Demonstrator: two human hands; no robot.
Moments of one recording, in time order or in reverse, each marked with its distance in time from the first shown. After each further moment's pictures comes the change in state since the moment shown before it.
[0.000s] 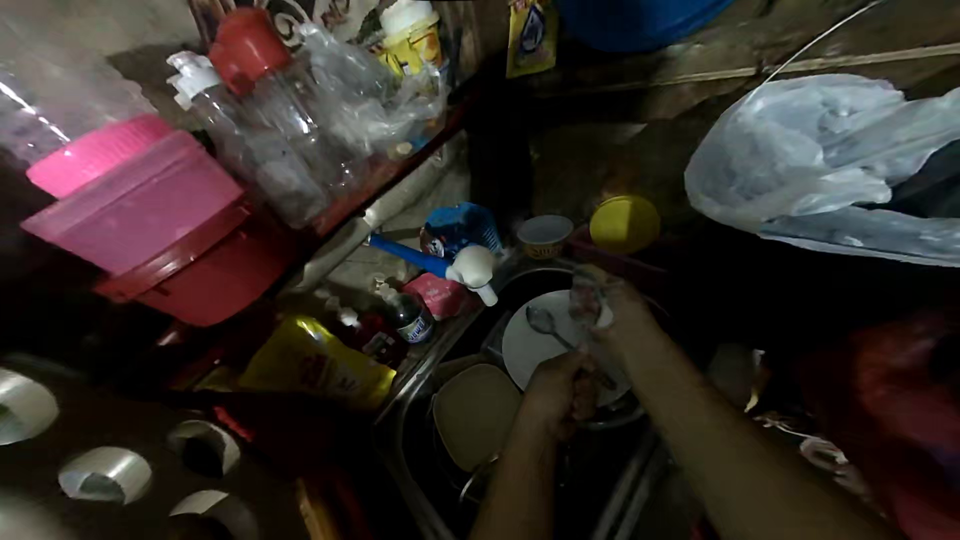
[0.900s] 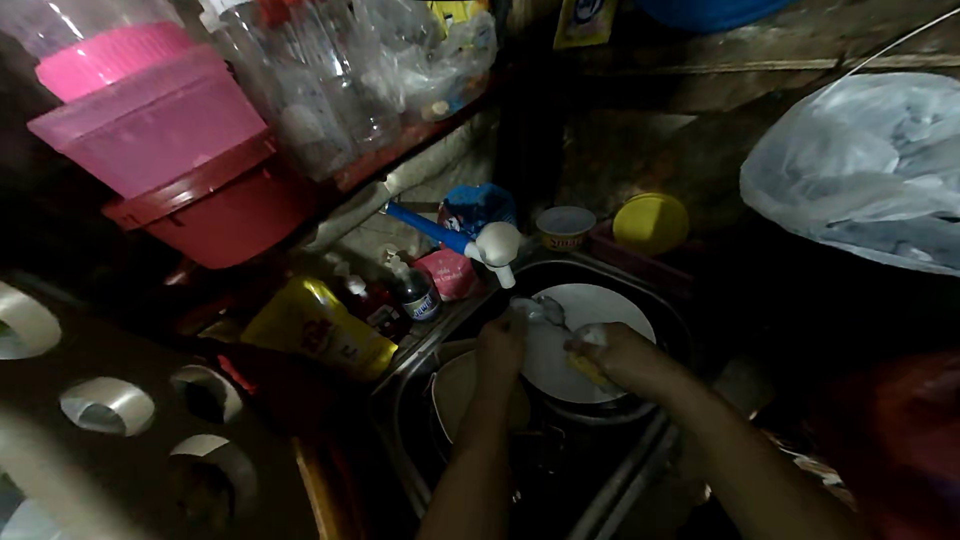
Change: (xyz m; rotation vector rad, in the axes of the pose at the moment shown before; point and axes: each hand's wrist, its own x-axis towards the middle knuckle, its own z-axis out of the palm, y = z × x) left_hand -0.002 0.033 -0.052 0.867 0.630 0.294; right_hand -0.058 -0.007 -0.007 -1.579 -0.240 0.129
